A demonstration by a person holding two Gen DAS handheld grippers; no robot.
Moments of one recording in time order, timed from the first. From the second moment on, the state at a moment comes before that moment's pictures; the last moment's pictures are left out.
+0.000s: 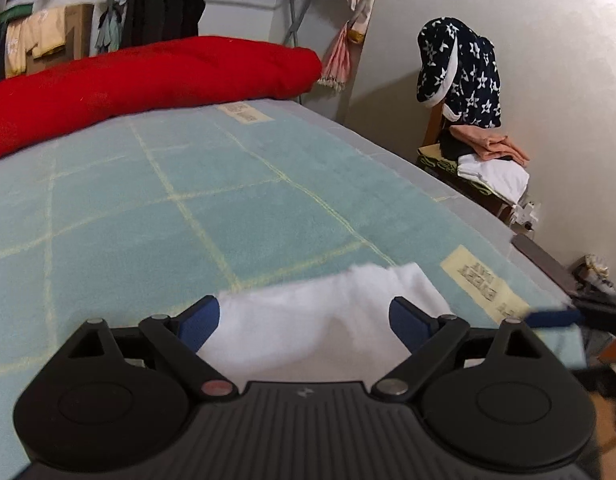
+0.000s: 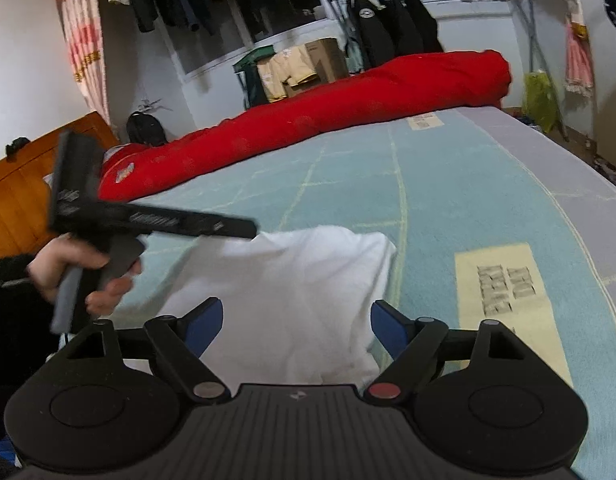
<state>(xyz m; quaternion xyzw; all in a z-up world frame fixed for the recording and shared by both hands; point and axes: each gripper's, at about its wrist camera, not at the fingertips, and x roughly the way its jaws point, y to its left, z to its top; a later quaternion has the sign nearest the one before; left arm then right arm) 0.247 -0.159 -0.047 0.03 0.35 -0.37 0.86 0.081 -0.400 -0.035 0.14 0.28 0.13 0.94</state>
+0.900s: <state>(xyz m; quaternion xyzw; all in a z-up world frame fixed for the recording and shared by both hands) 0.246 -0.138 -0.072 -0.11 0.41 -0.35 0.84 0.144 -0.380 -0.057 0.10 0.32 0.14 0.93</state>
